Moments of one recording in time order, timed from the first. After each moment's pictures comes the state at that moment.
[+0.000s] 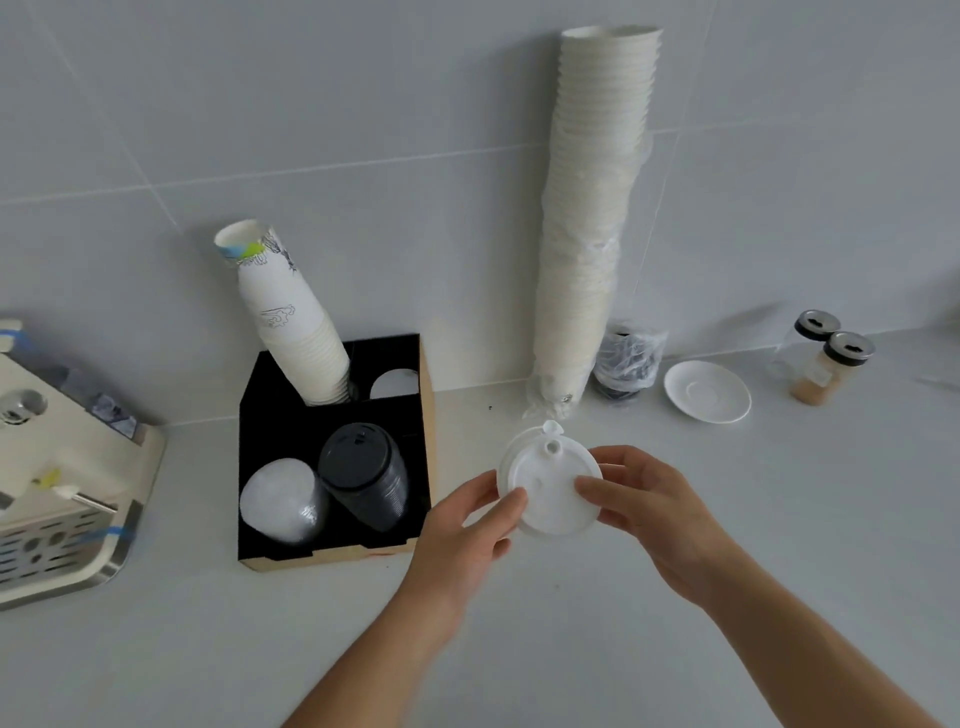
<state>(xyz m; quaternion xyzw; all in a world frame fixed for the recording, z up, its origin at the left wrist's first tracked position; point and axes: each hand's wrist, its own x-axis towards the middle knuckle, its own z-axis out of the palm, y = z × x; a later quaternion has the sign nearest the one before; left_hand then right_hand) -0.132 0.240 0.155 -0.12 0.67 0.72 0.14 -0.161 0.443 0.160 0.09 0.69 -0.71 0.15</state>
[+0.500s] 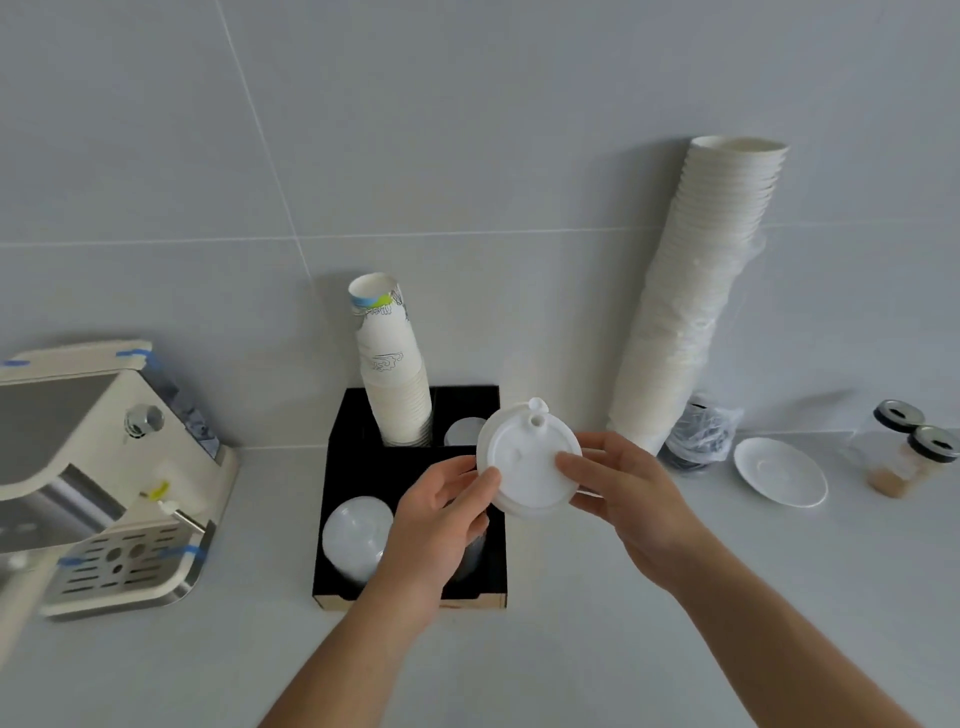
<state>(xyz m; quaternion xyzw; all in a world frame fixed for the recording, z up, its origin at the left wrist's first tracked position) -0.157 0.134 0.208 -0.16 0.64 0.75 0.02 -0.206 0.323 0.215 0.02 0.67 -0.72 0.14</state>
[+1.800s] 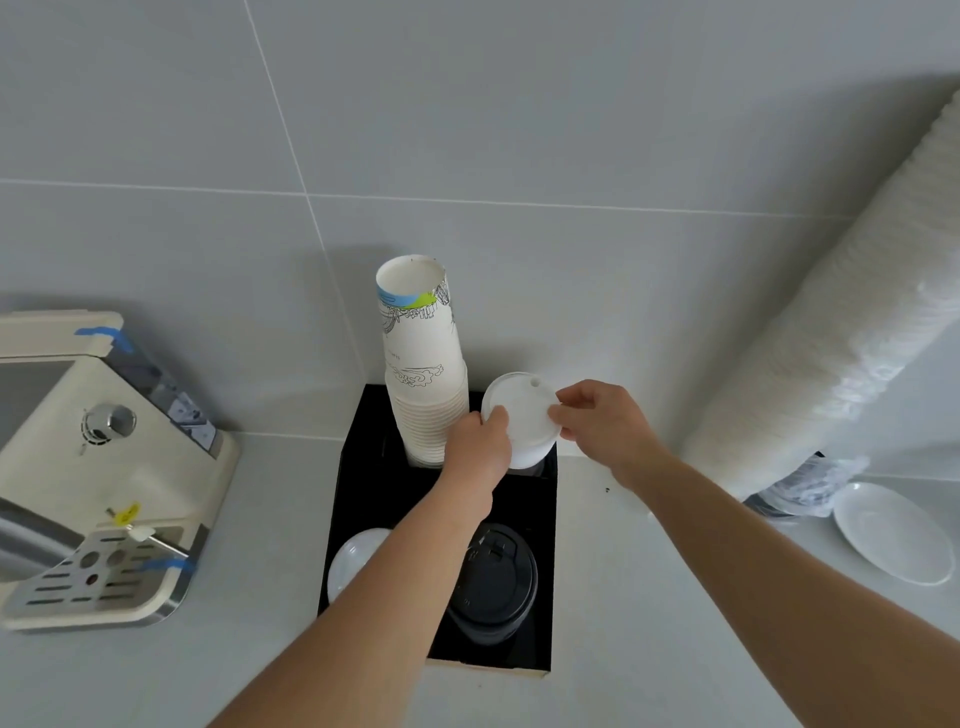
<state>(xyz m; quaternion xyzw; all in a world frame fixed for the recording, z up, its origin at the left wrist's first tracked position) -0.349 0.100 0.145 -0.31 0.67 0.67 0.03 -0.402 0.239 0.150 0.06 0.83 -0.53 0.14</state>
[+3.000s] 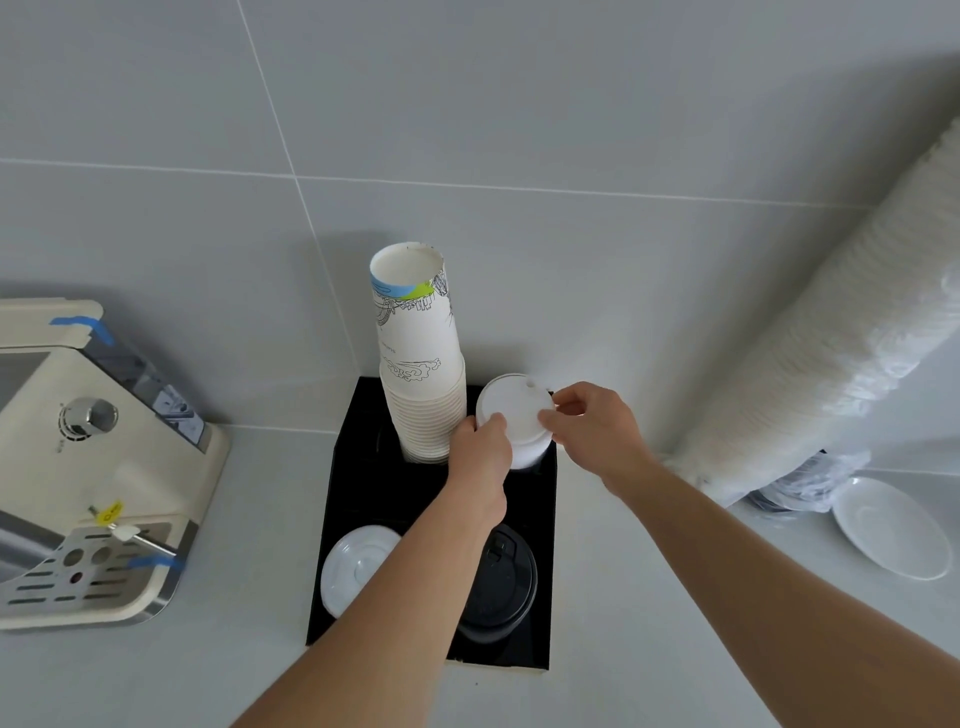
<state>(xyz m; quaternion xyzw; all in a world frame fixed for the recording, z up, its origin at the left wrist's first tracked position) -0.354 0.110 0.127 -0.37 0.55 0.75 0.03 -0.394 0.229 0.142 0.04 0.86 -0.49 0.11</state>
